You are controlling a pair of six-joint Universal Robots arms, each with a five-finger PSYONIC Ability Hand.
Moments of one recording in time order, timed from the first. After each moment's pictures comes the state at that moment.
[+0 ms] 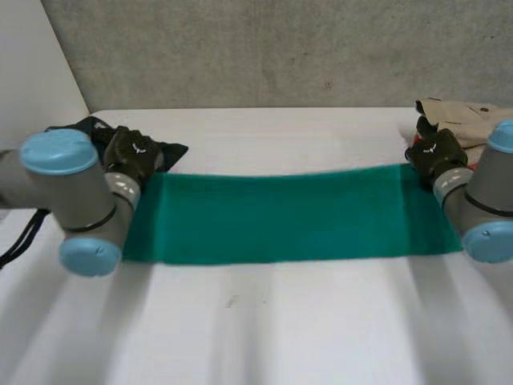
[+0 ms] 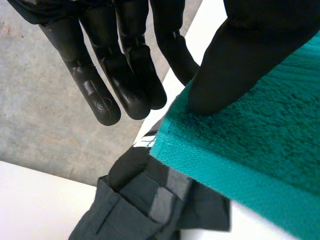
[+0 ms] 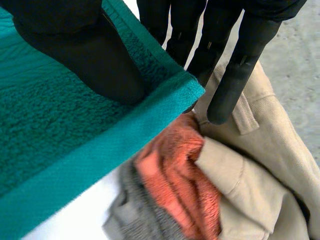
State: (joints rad) left arm 4.37 -2.23 -1.30 3.43 -1.67 3.97; right arm 1.74 -0.83 1.19 -0.18 1.50 2.31; left_hand 1.16 1.20 1.19 1.20 1.00; right_hand 1.12 1.18 1.19 1.20 1.03
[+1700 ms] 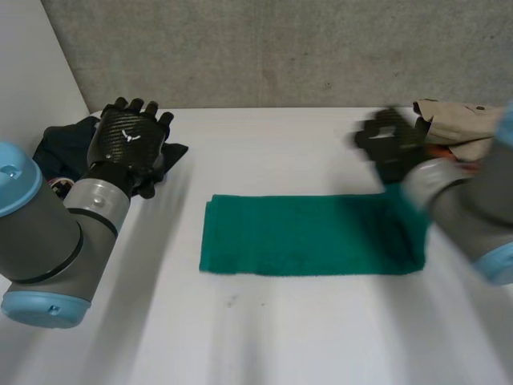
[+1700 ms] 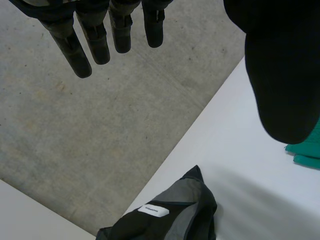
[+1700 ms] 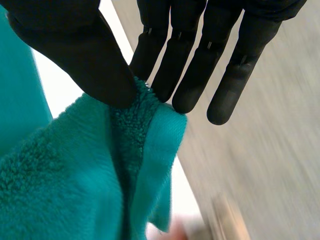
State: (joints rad) left arm 4.30 -1.81 -1.68 3.53 -1.61 3.72; right arm 1.88 -1.16 1.43 -0.17 1.30 2.34; left_hand 0.19 0.20 0.21 0.20 0.05; right_hand 1.11 1.18 1.19 1.20 0.99
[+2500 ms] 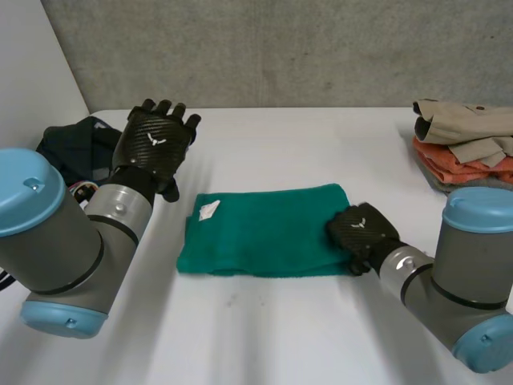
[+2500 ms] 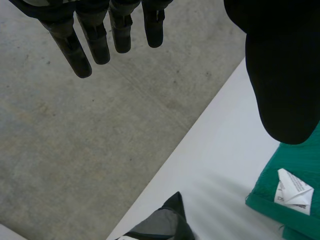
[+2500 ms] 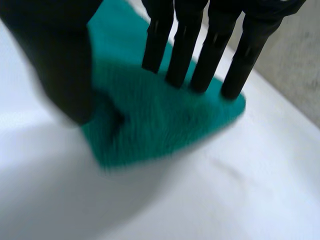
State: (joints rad) left arm 4.21 -1.83 -1.66 3.54 -1.60 3.70; right arm 1.95 -1.10 1.72 -0.20 1.32 2.62; left_hand 0.19 0.20 0.21 0.20 0.05; right_hand 0.72 0.70 0.69 0.69 0.52
